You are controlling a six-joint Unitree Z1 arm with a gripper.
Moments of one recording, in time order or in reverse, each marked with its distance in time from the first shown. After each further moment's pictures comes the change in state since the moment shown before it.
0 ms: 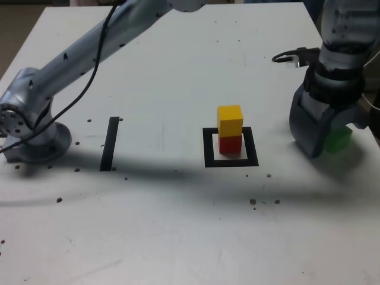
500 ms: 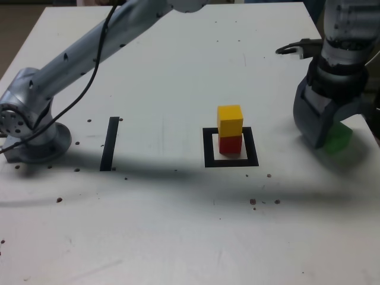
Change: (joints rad) arm -0.001 0.000 -0.032 -0.003 0.084 0.020
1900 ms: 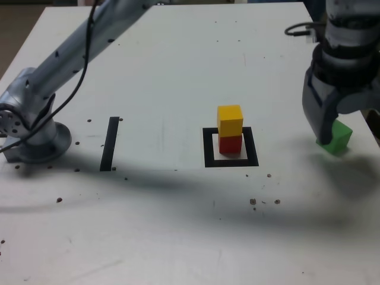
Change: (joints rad) arm -0.072 -0.068 -0.046 0.058 -0.018 0.139
